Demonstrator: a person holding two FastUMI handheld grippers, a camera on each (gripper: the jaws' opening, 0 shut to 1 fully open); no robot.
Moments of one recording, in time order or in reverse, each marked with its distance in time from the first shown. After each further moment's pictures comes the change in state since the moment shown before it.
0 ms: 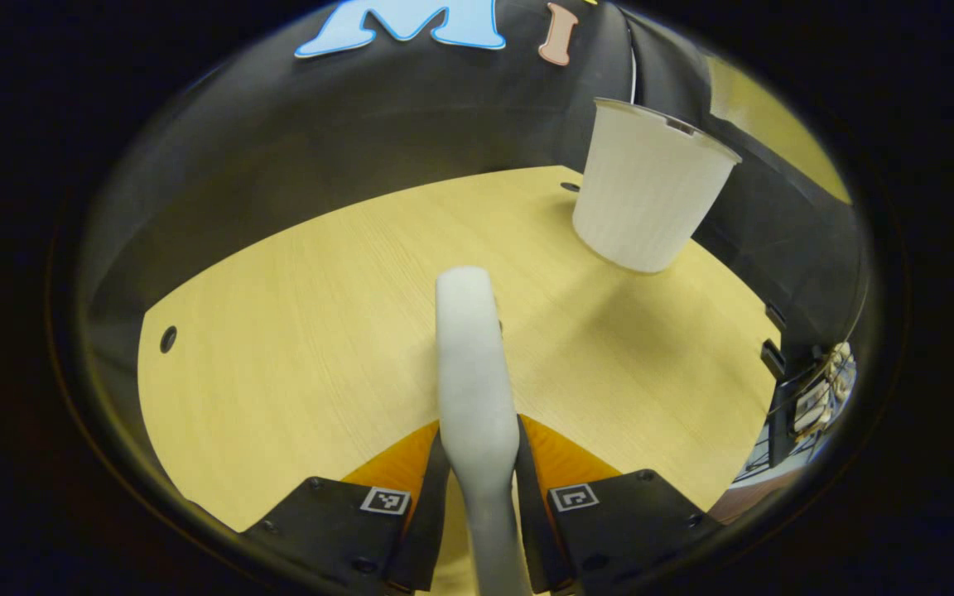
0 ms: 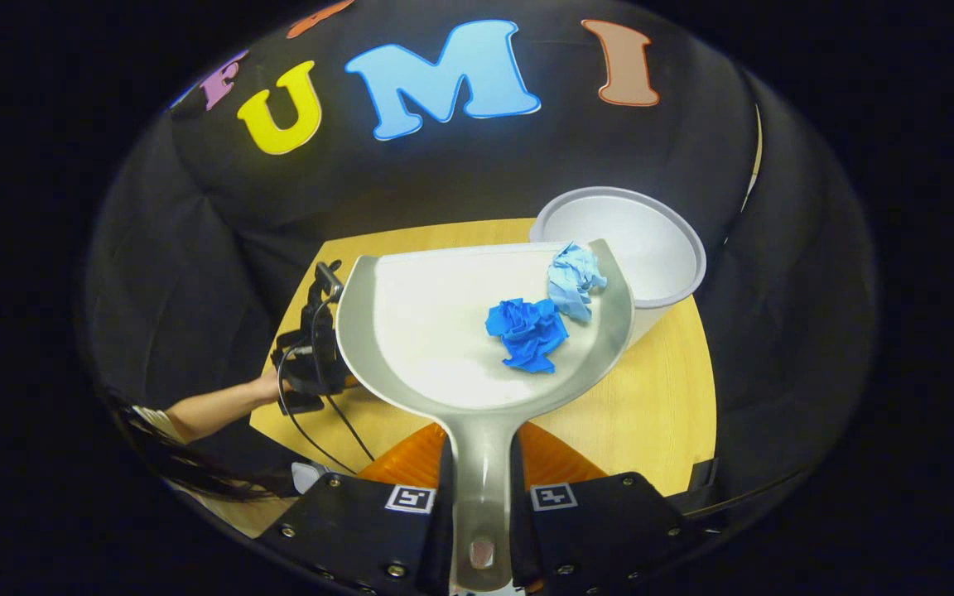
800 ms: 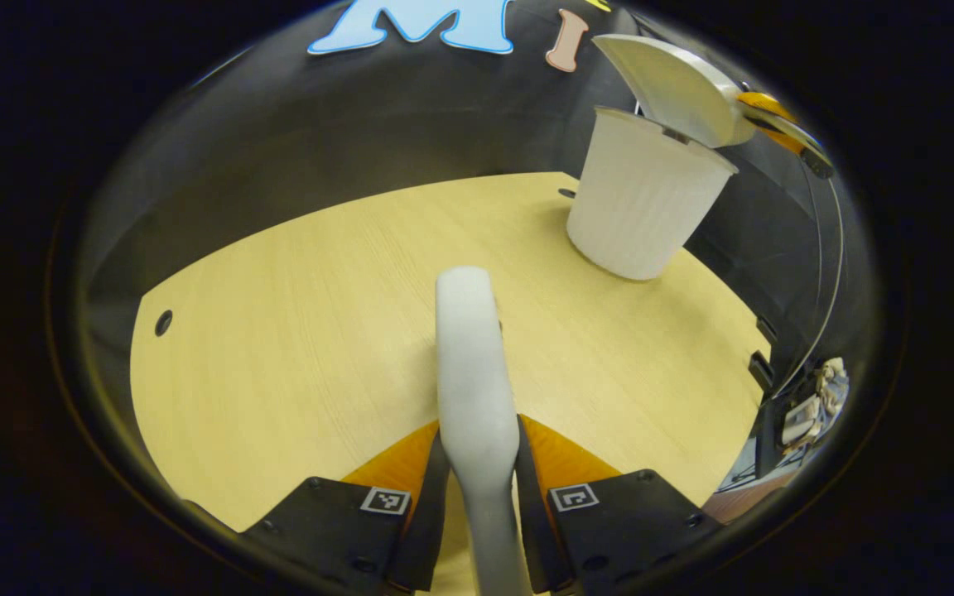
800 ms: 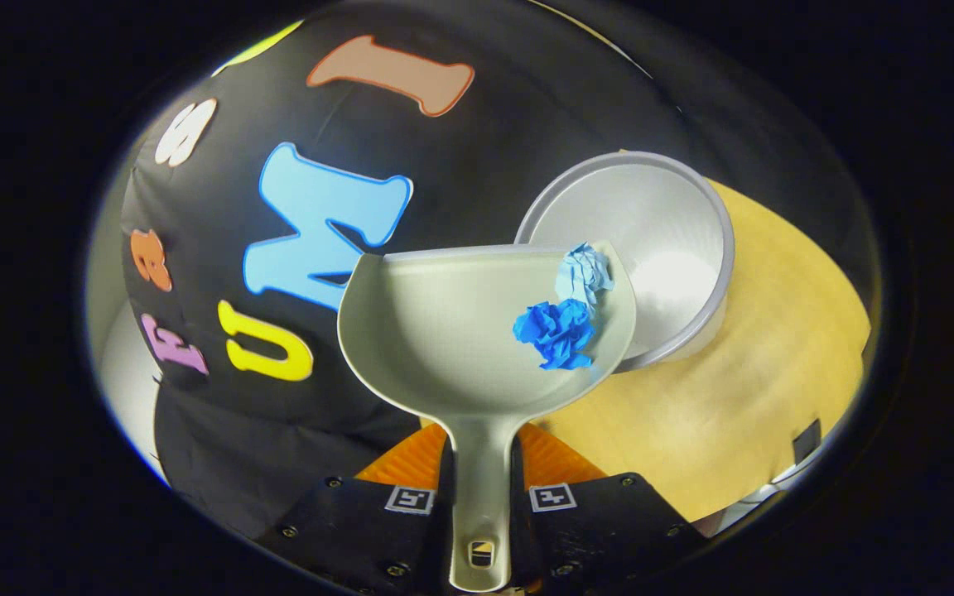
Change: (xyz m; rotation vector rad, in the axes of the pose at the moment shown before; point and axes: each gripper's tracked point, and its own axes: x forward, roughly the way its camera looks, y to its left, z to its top) left arm -0.064 0.001 -0.033 -0.046 -0.011 -0.026; right arm 0.043 -0.033 0.116 0.822 -0.218 0.420
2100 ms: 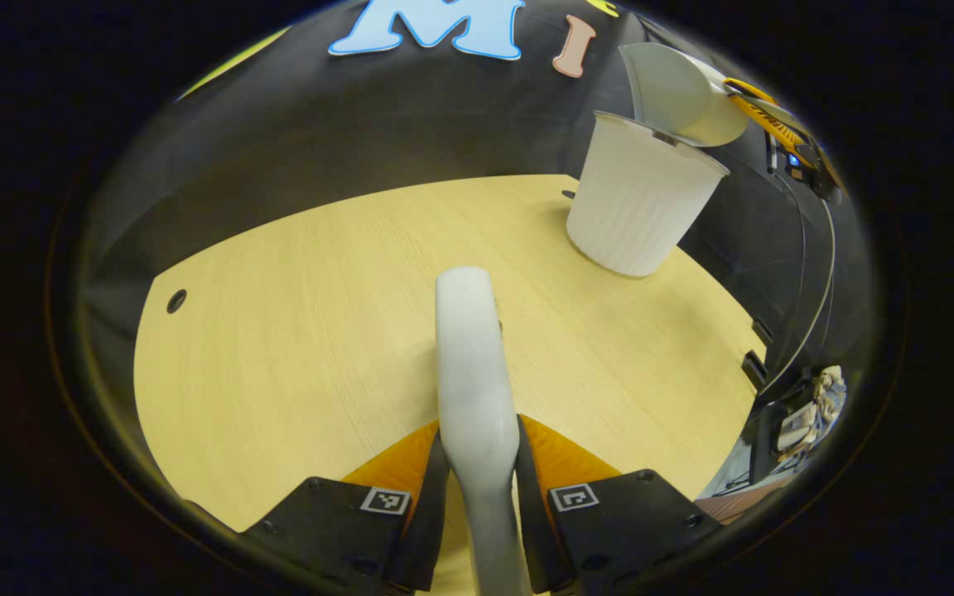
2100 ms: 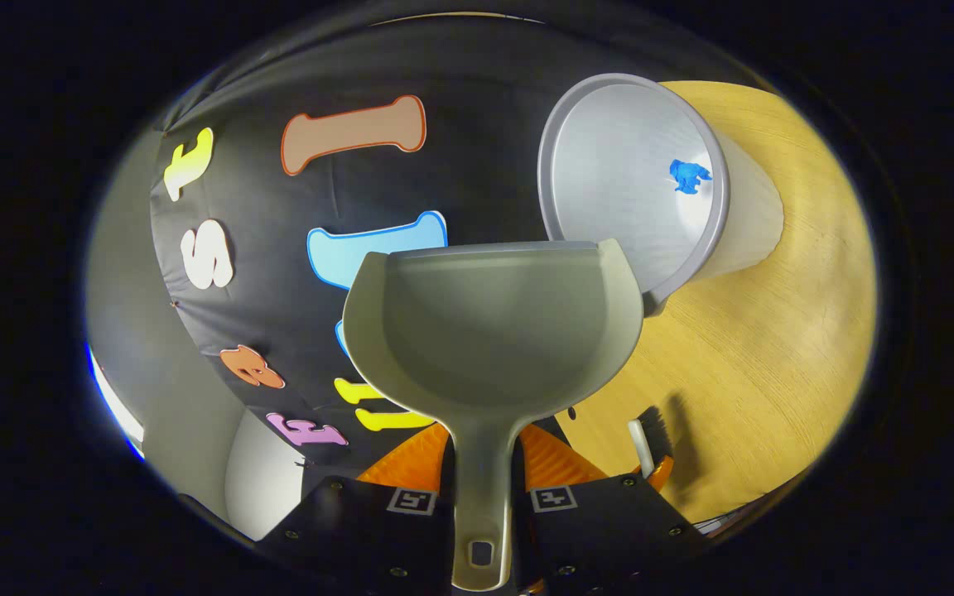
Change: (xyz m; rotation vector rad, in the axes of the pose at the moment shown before) left arm -0.008 -0.001 -0.005 -0.017 -0.017 -0.004; right arm -0.012 0.026 -0.006 0.327 -0.037 0.363
